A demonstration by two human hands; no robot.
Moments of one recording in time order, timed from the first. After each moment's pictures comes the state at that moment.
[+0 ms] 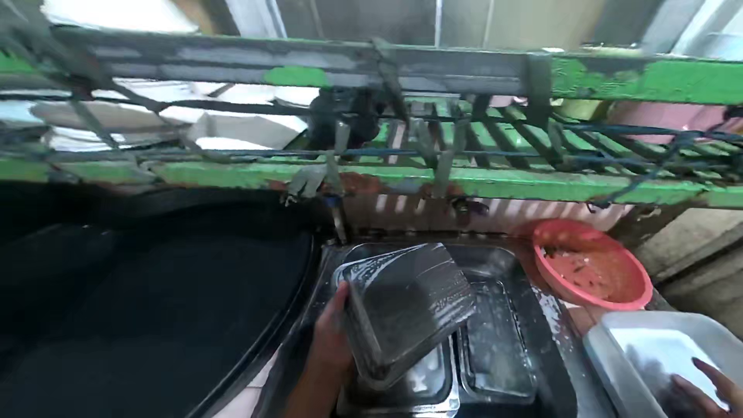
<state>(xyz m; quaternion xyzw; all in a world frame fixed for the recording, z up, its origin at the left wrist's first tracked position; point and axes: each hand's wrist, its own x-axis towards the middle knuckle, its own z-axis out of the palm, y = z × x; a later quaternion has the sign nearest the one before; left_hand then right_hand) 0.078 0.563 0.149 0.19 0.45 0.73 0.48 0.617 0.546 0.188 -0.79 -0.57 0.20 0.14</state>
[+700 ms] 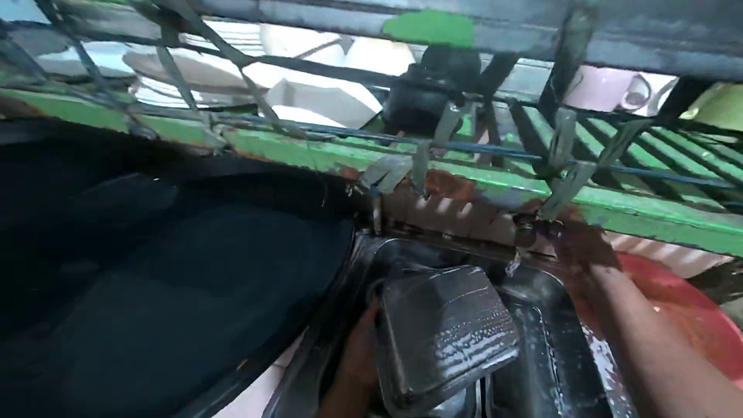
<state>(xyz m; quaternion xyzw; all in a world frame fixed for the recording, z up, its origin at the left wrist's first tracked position) 0.073 0.553 0.114 0.06 0.42 0.73 0.53 0.372 0.797 0.213 -0.62 -0.71 0.22 0.26</state>
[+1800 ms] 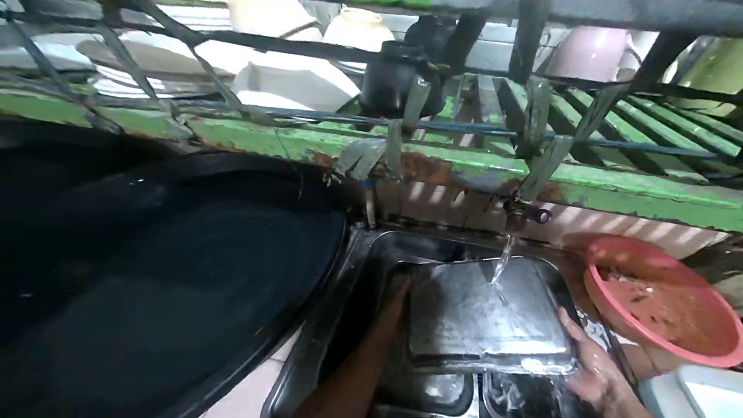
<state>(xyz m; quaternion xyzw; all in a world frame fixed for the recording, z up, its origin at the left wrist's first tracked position) 0.083 0.616 0.050 0.23 0.63 0.52 0.53 0.425 0.653 0.112 -0.42 -0.19 0.79 0.41</state>
